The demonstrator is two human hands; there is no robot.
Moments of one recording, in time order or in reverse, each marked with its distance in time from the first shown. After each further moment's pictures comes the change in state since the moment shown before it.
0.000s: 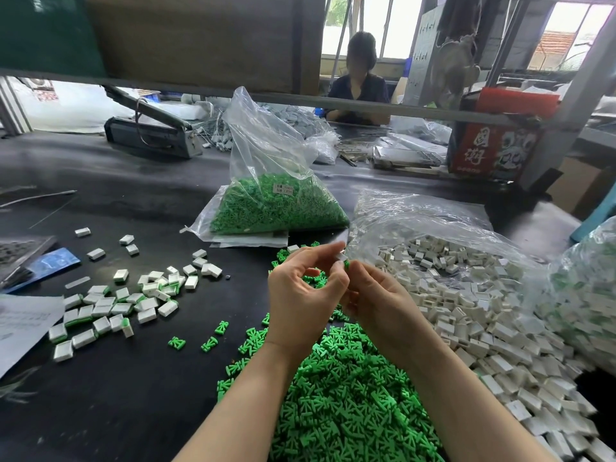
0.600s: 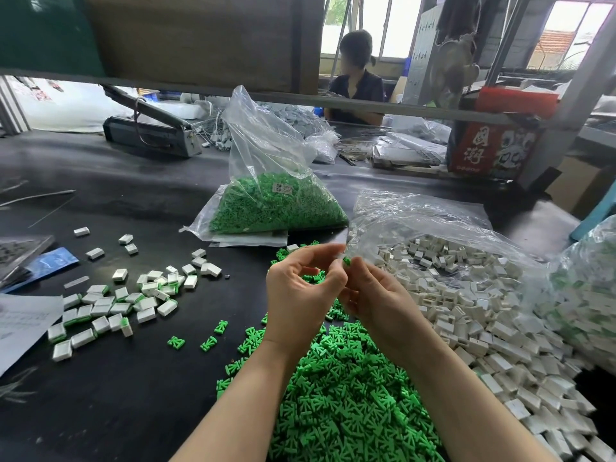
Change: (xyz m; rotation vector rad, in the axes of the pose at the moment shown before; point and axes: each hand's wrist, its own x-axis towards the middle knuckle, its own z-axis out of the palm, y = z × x) left_hand -0.001 0.002 -0.001 -0.065 -0.009 -0.127; right_hand 0.001 -0.001 0.001 -0.149 0.018 -0.023
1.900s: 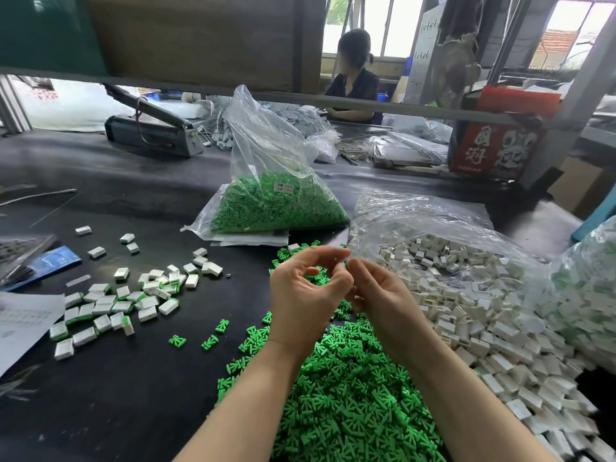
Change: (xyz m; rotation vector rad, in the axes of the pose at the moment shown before) left_hand -0.002 0.005 0.004 0.089 -0.005 0.037; right_hand 0.000 0.002 -0.002 -0.107 0.058 -0.055
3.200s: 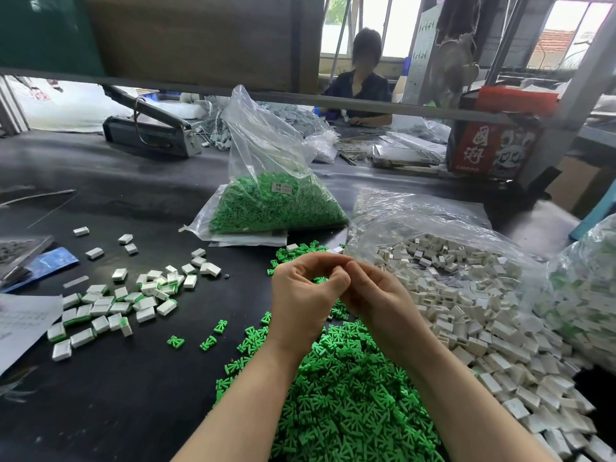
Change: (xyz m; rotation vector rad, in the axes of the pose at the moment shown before) left_hand 0.002 -0.004 0.001 -0.272 -0.060 -0.087; right_hand -0.001 0.000 0.001 0.105 -0.017 0.004
